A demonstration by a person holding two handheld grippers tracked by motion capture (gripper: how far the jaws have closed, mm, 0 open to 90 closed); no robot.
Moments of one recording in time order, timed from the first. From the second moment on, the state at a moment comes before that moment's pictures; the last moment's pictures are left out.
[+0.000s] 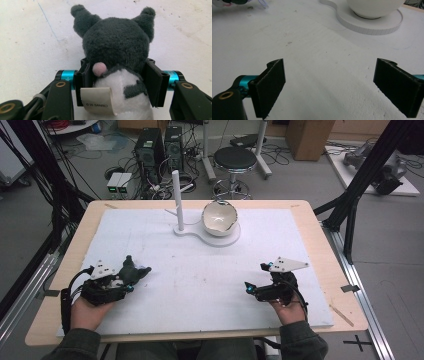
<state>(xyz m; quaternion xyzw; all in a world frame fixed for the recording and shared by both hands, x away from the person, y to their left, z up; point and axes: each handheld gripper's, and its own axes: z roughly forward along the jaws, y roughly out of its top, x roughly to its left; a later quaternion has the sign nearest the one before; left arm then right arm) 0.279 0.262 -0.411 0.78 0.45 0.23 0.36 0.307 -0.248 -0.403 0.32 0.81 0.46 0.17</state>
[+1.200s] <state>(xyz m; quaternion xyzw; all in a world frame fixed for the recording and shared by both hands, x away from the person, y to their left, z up) 0.273 0.251 -0.395 0.78 0.41 0.22 0.42 0.310 -0.251 -0.407 0.32 0.81 0.46 0.17</state>
